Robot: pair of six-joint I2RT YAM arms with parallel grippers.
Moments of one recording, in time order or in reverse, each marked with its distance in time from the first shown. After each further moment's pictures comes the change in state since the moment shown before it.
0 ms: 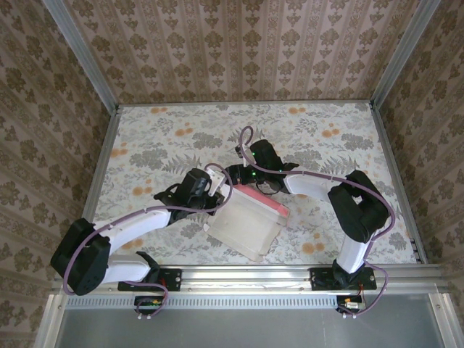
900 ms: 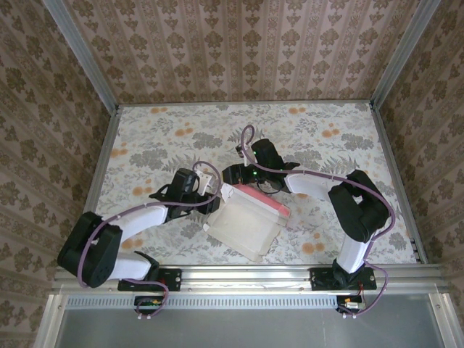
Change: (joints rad) left arm 0.172 0.095 -0.098 0.175 0.232 -0.063; right arm -0.014 0.000 0.000 0.000 -0.042 0.010
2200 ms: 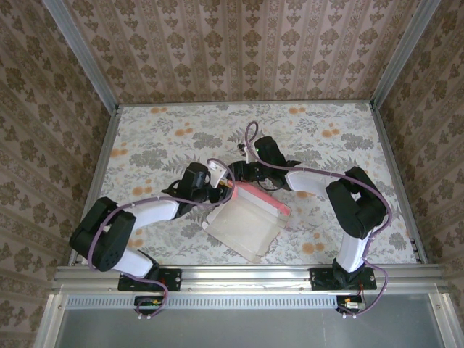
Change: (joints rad) left arm -0.084 0.128 0.072 0.237 -0.077 0.129; right arm -0.037 0.034 0.006 0.053 -0.112 0.105
